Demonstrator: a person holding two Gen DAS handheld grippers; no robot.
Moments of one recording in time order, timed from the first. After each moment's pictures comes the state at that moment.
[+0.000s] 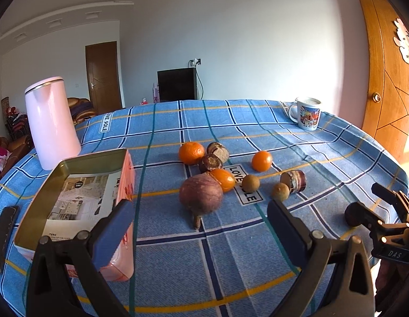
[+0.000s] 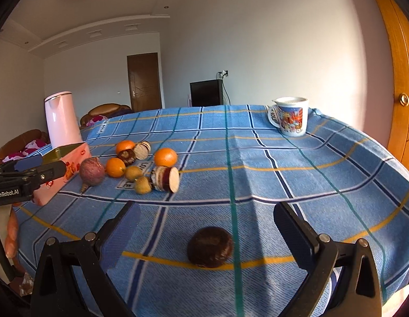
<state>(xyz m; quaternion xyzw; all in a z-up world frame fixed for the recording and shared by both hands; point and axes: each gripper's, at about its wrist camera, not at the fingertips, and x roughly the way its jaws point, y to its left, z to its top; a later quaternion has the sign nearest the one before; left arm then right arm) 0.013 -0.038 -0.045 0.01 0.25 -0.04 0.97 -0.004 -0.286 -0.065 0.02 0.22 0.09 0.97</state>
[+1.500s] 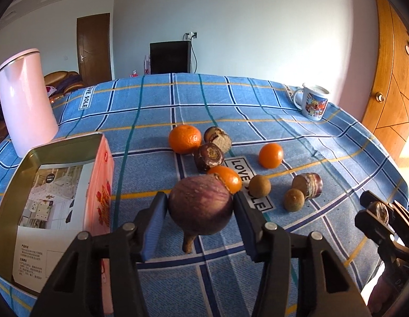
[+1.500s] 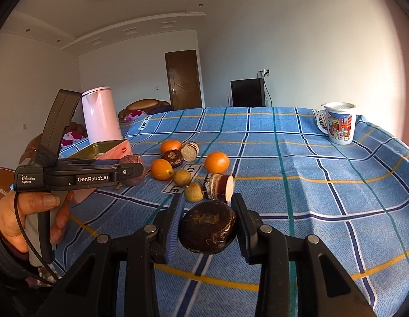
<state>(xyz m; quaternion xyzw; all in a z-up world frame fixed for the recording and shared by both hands) 0.067 -0.031 -0.055 -0.02 0.32 -0.06 0.94 0.009 -0.251 -0.051 0.01 0.22 0.21 0.95</state>
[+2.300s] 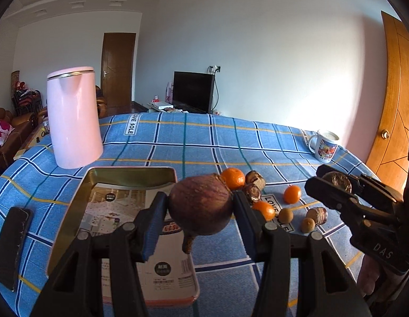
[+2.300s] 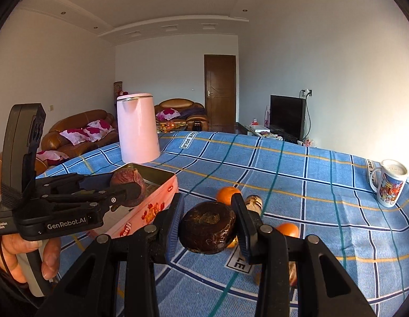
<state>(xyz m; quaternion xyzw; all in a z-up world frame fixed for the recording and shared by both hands) 0.028 0.047 -0.013 -0.06 0.24 -0.02 0.97 0.049 -0.150 0.009 -0.04 0.19 0.30 0.93</state>
